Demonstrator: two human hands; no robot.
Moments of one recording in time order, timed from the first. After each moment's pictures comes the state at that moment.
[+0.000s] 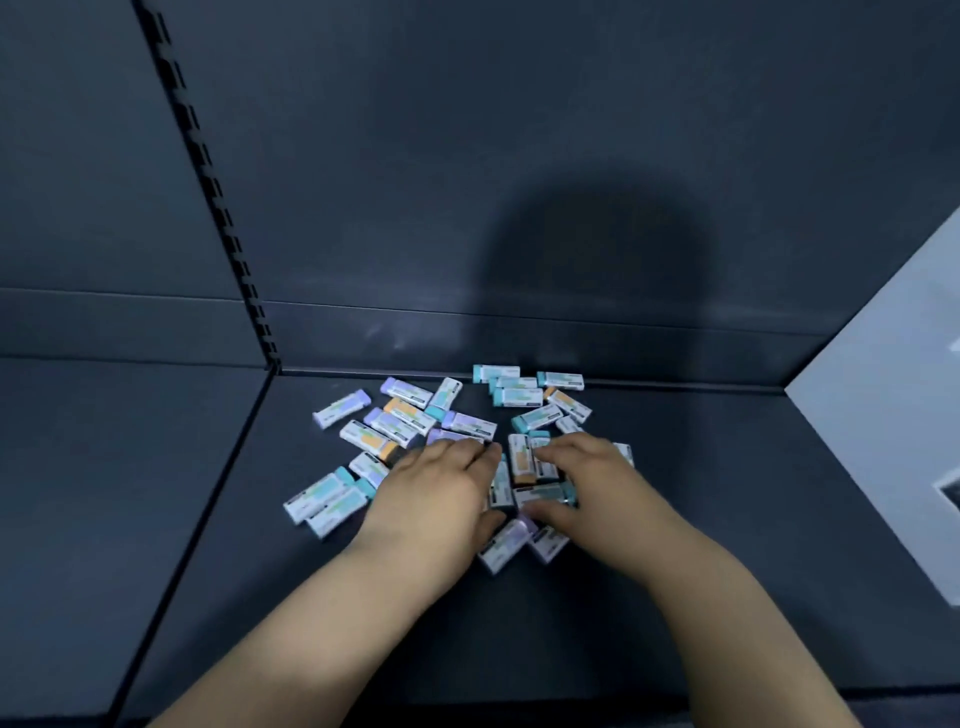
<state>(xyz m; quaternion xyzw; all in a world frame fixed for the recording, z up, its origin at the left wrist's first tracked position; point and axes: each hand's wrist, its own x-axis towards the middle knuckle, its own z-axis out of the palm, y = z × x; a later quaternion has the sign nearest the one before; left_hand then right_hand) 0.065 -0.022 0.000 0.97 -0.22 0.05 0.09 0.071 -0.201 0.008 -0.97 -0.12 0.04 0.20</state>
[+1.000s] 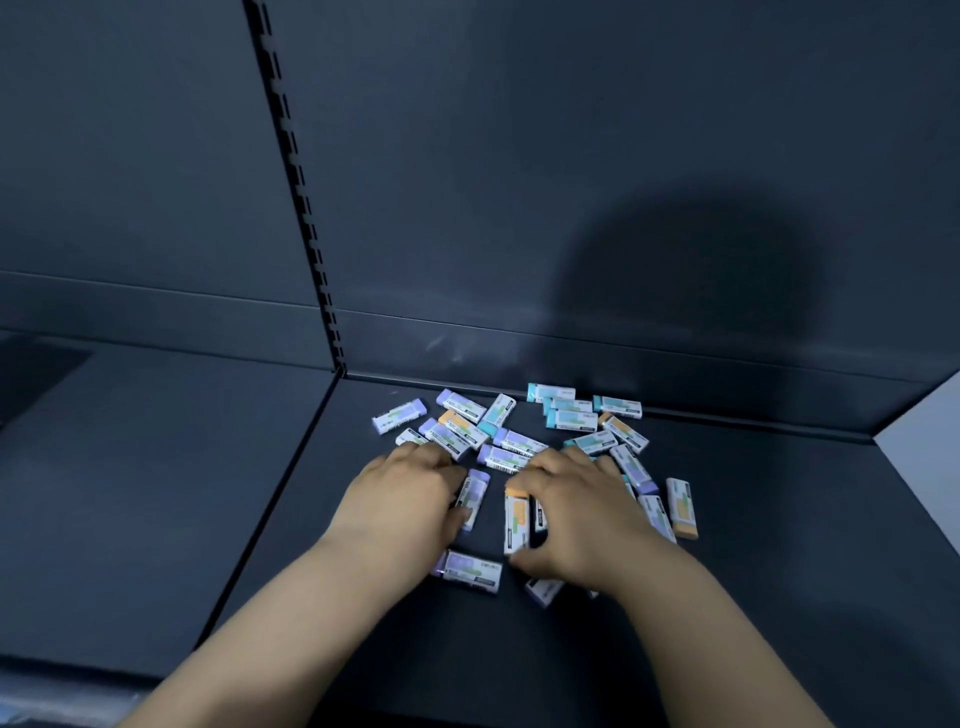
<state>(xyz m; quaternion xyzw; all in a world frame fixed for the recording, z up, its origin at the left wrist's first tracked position) 0.066 0.027 0.010 0.99 -0.12 0.02 0.10 0.091 -0.156 0.004 -0.96 -0.25 0.06 0.07</state>
